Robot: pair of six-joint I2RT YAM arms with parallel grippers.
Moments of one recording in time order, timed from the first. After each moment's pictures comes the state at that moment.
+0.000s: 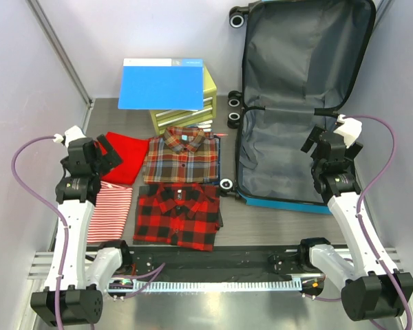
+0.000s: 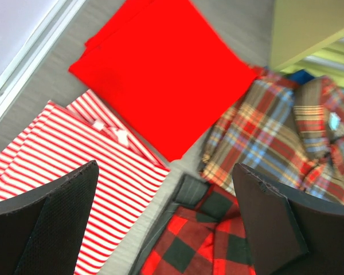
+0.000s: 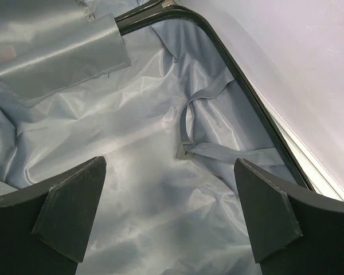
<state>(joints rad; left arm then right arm) 0.07 0.88 0.97 -0.68 -0.24 -0.43 0.07 0.92 0.83 -0.31 0.57 0.29</state>
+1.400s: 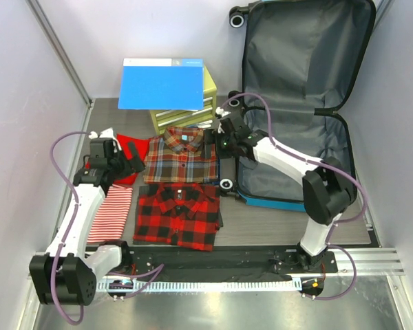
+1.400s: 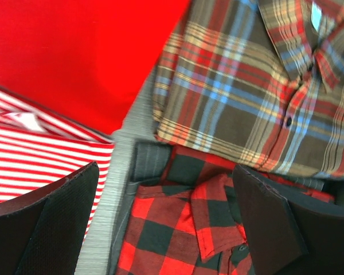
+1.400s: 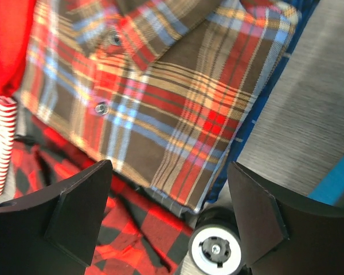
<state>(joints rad) -0.01 1.04 0.86 -0.58 0.03 -0.38 0.62 1.76 1.35 -0.35 -0.12 0.45</state>
